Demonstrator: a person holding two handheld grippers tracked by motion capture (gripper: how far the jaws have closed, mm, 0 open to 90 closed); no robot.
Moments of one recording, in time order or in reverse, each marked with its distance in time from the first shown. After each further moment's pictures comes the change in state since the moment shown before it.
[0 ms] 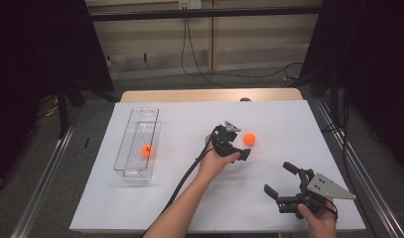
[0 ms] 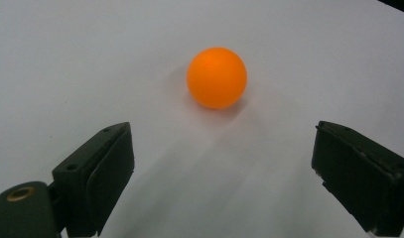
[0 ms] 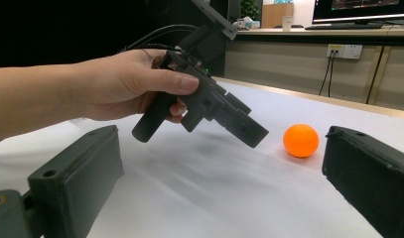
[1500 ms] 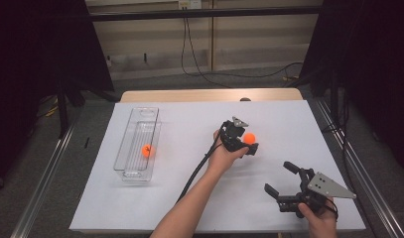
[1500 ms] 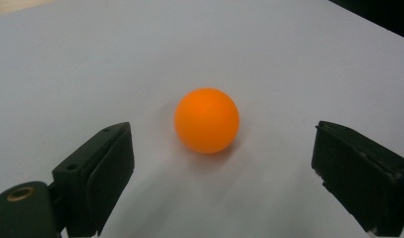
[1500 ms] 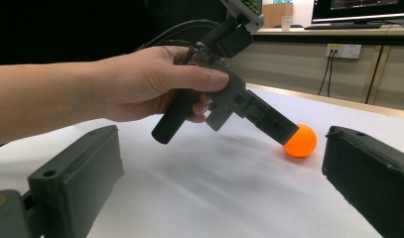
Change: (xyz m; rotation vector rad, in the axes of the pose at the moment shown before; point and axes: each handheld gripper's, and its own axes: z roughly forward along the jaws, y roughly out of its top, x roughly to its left) left arm -0.006 0.018 0.019 -0.032 0.017 -0.014; right arm -0.002 0.000 0.000 -0.002 -0.001 0.003
